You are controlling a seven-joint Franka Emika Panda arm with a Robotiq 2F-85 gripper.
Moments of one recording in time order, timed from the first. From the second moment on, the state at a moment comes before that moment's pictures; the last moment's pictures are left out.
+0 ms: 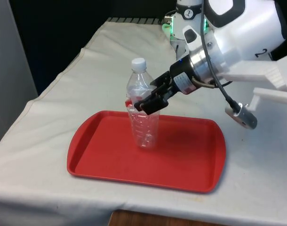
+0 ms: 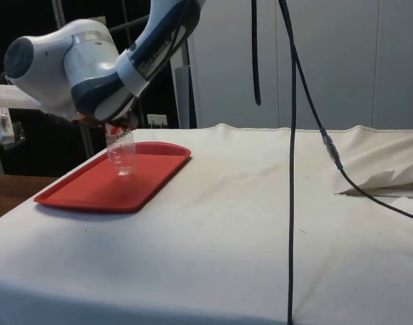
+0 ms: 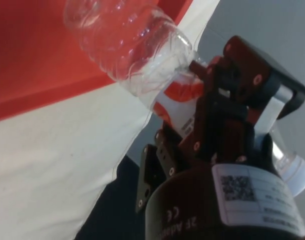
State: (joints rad) arm 0.24 0.96 -0.13 -1.16 -0.88 1.84 2.16
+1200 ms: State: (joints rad) arm 0.23 0.99 -0.11 -1.15 -0.89 1.83 2.16
